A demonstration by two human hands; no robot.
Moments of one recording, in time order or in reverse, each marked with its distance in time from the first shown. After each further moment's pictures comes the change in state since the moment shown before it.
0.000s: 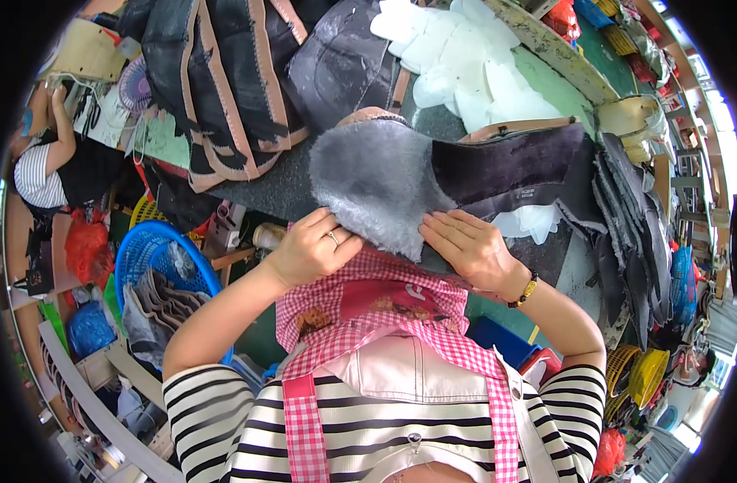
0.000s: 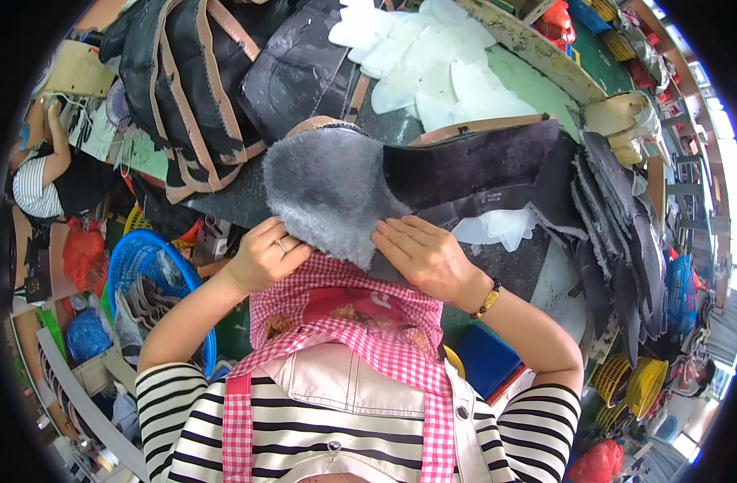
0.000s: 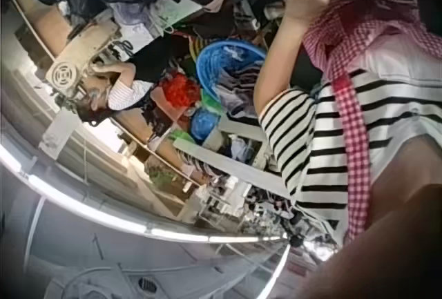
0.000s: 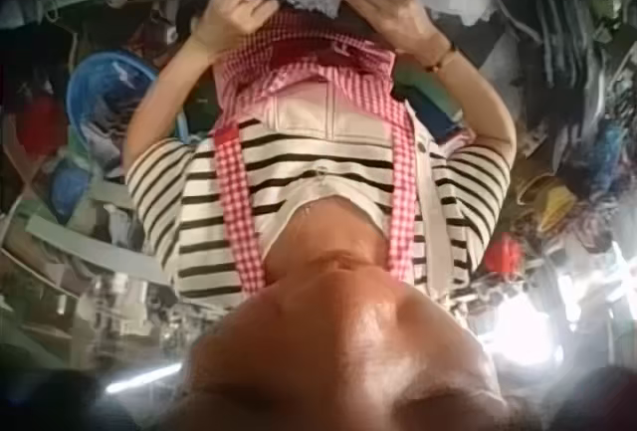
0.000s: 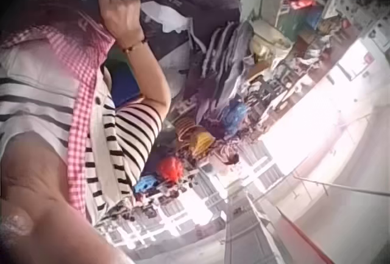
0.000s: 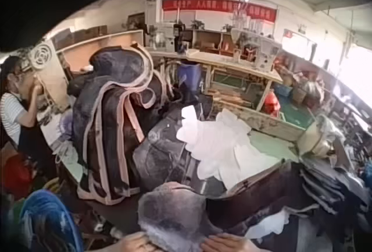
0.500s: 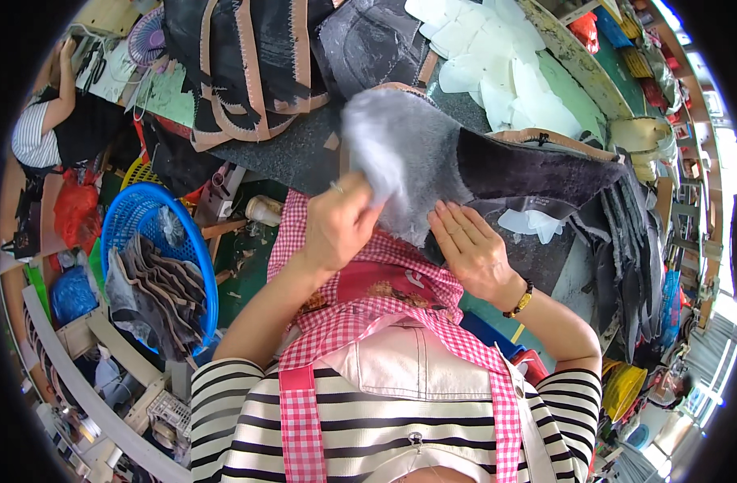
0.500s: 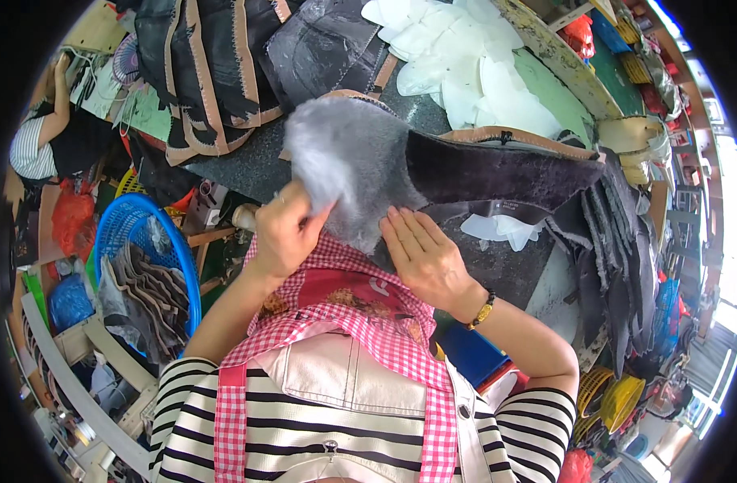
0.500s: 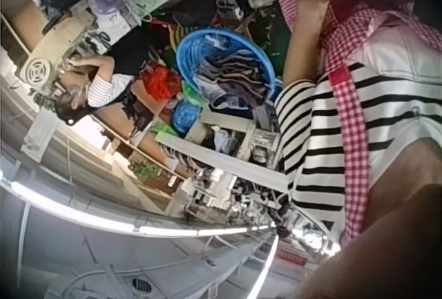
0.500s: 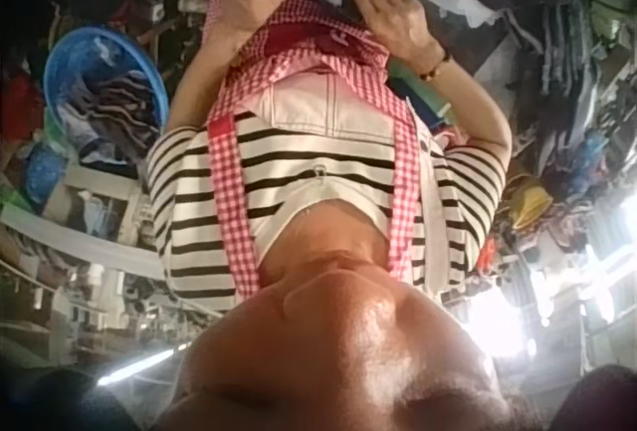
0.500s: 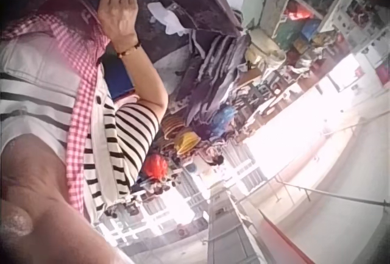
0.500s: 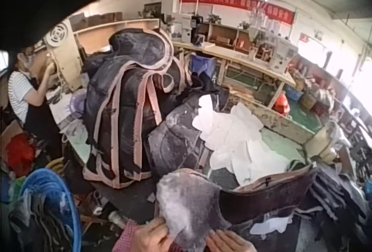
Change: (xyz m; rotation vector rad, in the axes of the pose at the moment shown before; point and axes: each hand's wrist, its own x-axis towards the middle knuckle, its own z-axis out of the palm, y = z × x) left_hand 0.011 0.030 0.020 -0.332 0.309 -0.745; right_hand -0.001 -0.024 0.004 -0.181 -0.083 0.002
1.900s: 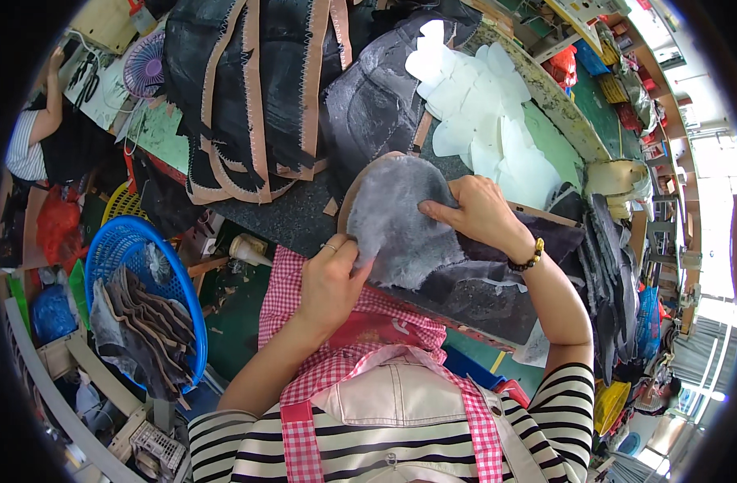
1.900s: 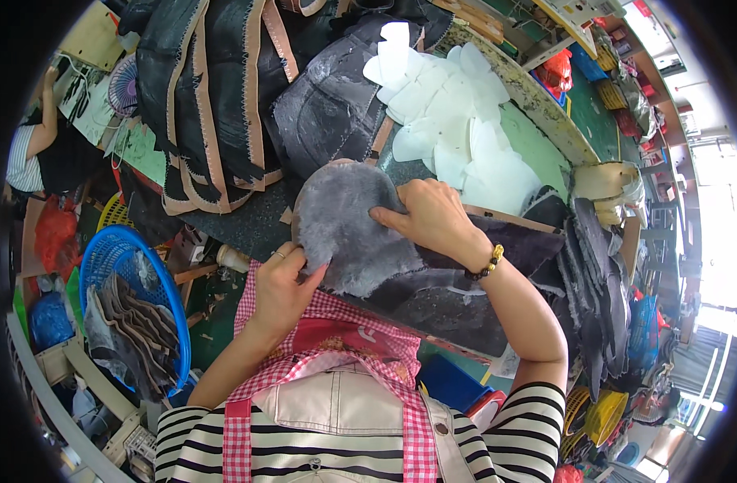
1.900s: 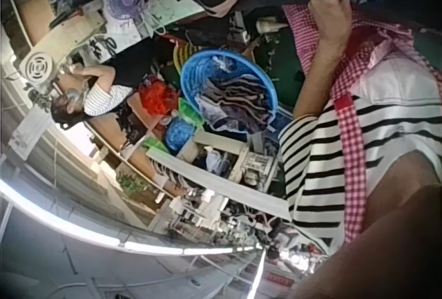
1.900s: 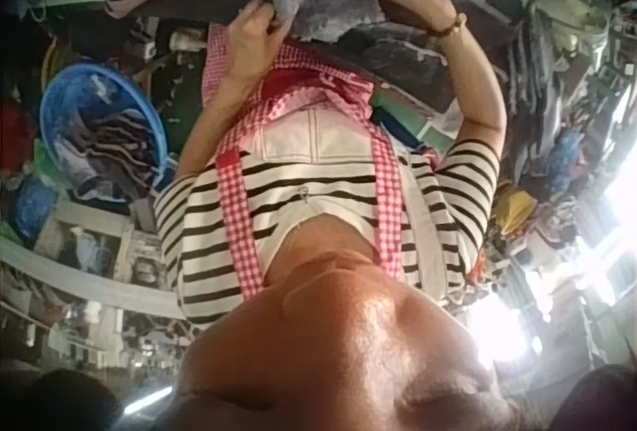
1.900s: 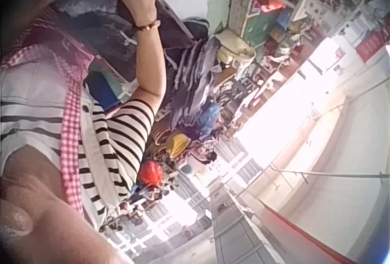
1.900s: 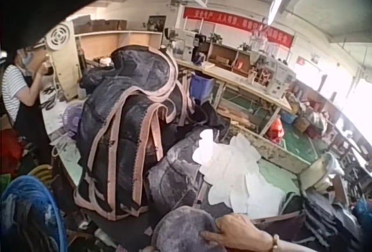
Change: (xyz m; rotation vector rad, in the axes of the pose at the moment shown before) left_hand 0.002 0.005 -0.003 -0.007 -0.055 -0.268; right_hand 0.120 0.094 -0.030 0.413 -0.487 0.650
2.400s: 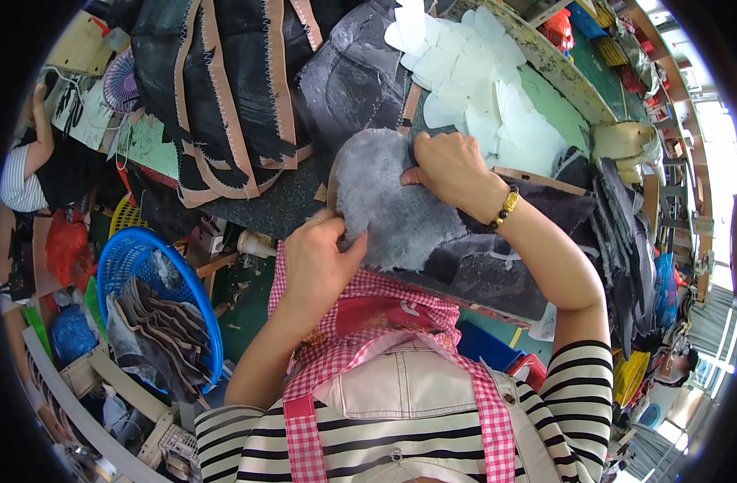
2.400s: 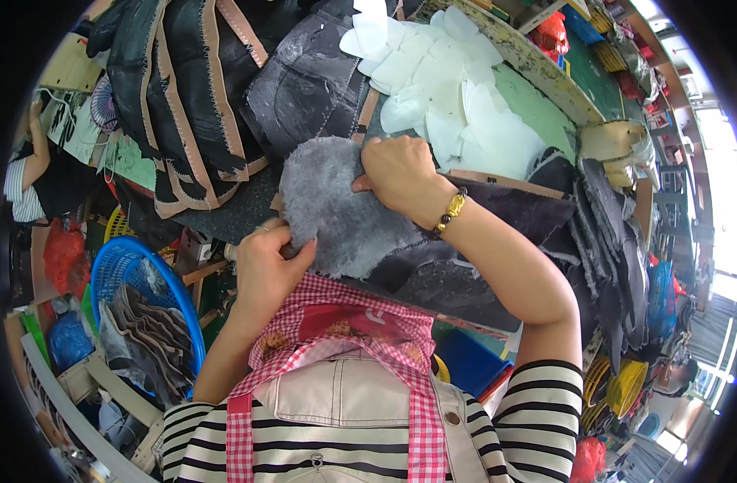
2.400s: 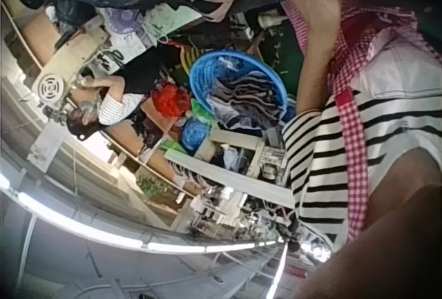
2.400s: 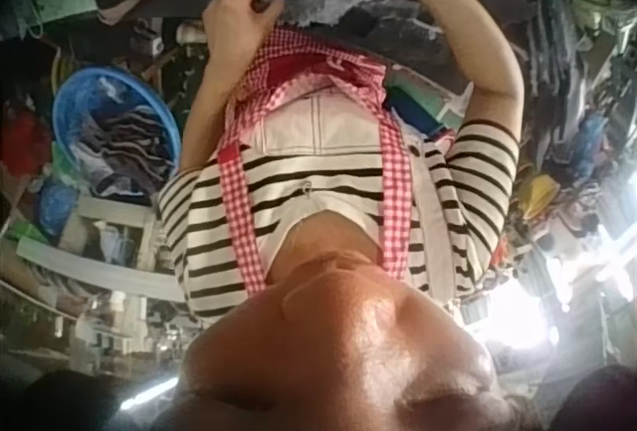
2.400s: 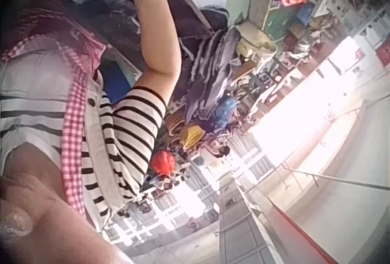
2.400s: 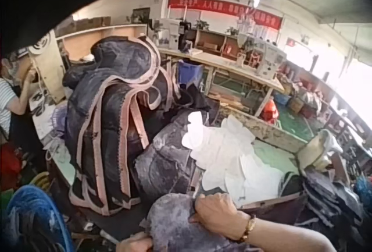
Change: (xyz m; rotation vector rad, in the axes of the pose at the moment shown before) left_hand 0.025 0.012 -0.022 0.201 -0.204 -0.113; right_hand 0.030 -0.002 0.030 -0.329 0.163 -0.113
